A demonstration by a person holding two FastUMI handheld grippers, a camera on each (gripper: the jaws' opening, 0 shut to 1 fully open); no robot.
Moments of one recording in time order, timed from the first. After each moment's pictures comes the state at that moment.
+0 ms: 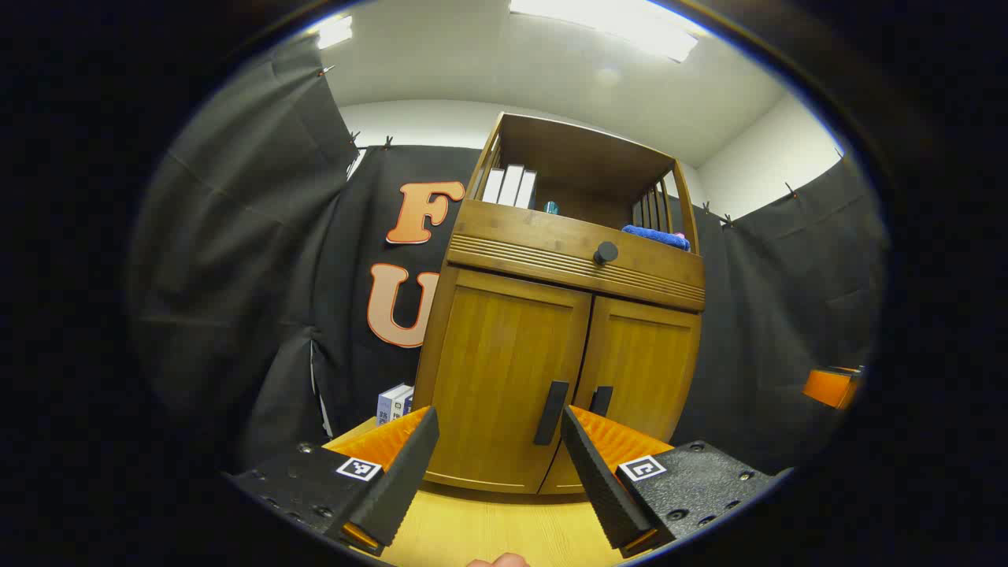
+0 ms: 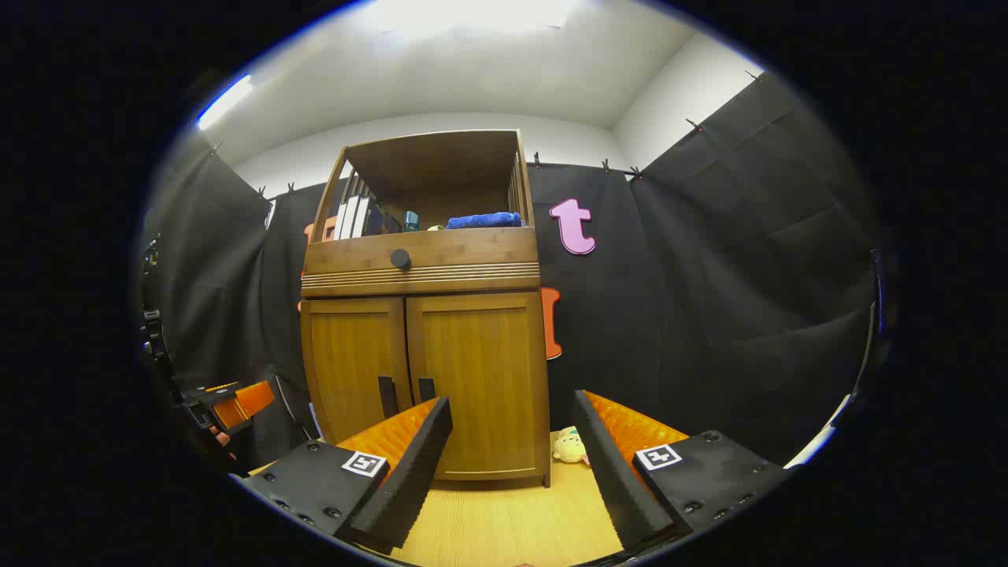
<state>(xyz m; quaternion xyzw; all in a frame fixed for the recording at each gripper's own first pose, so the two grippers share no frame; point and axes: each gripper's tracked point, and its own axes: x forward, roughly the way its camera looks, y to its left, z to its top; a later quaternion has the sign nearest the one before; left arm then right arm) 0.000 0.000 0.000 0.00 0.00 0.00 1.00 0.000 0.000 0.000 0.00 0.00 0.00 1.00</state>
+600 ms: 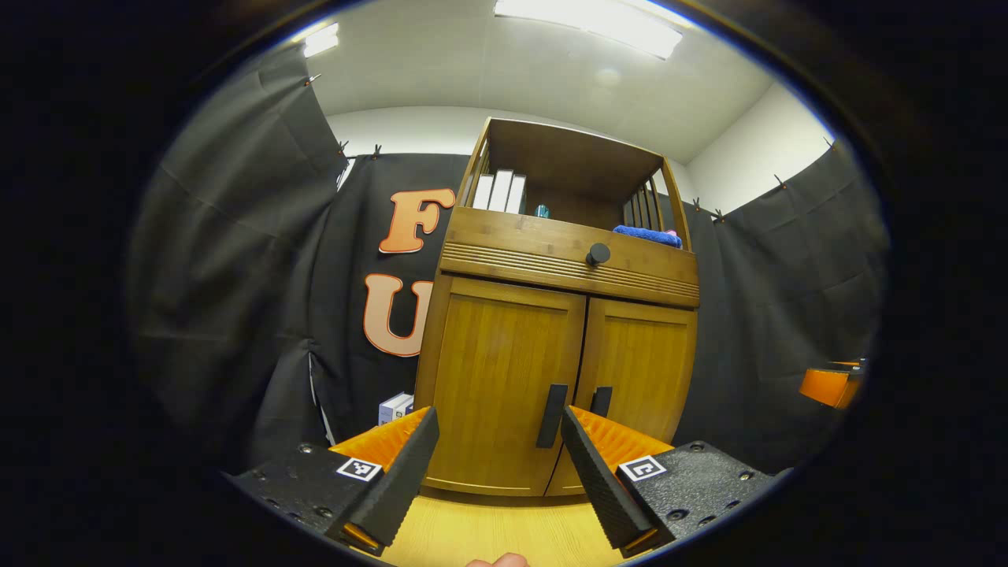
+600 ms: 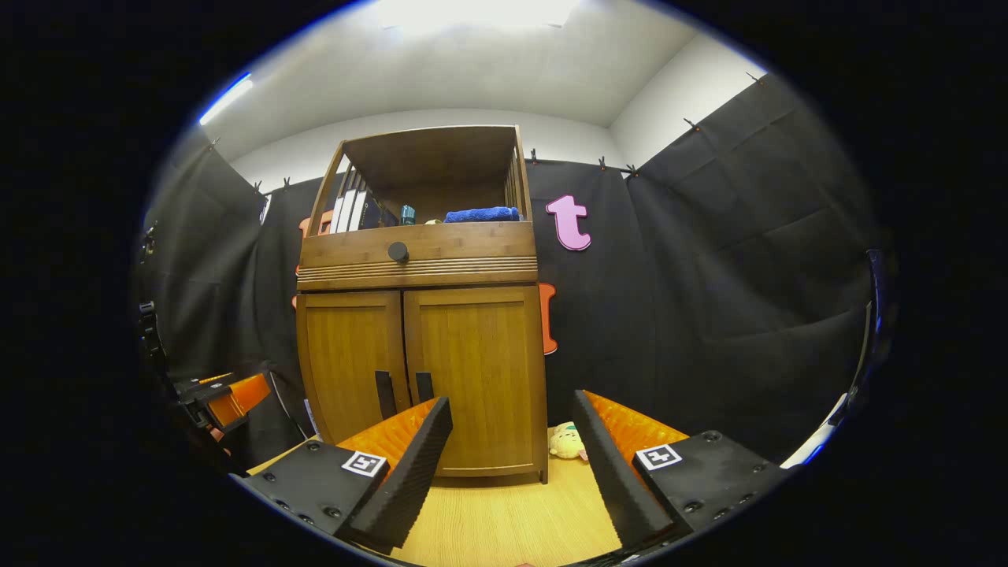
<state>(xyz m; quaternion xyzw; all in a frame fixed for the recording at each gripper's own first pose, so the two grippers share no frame) 0.002 -0.001 0.001 0.01 -0.01 -0.01 1.00 -0.003 0.006 -0.005 0.00 0.00 -0.01 1.00</state>
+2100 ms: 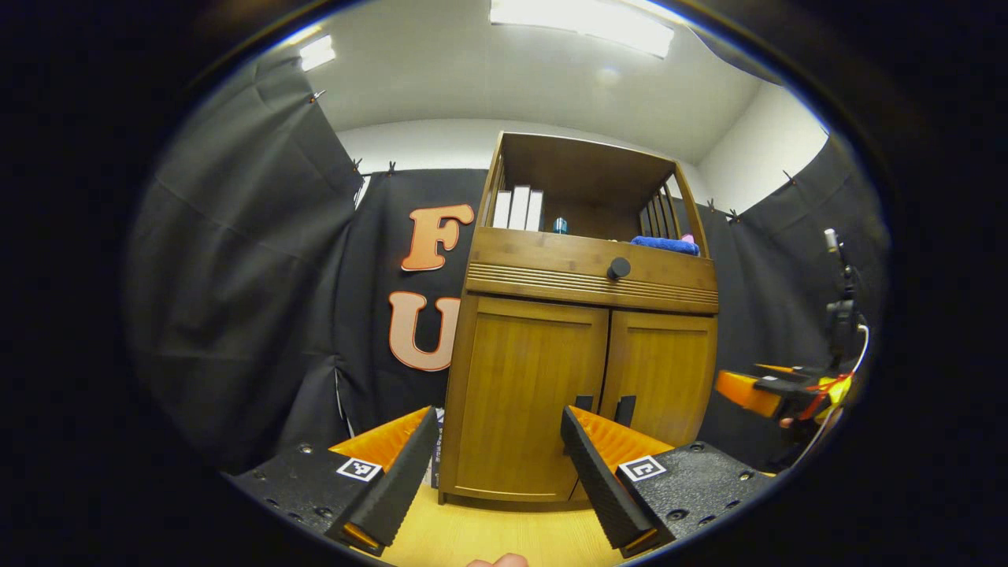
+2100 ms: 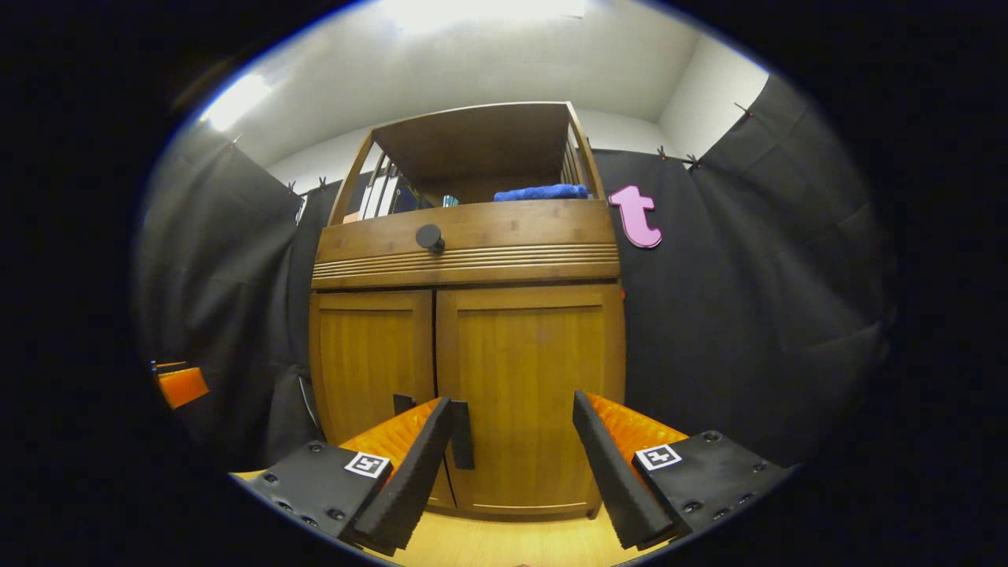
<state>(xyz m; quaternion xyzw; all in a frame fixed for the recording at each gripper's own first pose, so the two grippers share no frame) -0.010 0.021 0.025 0.03 -0.02 0.03 1.00 0.166 0.075 -0.030 0.01 0.00 0.11 0.99</state>
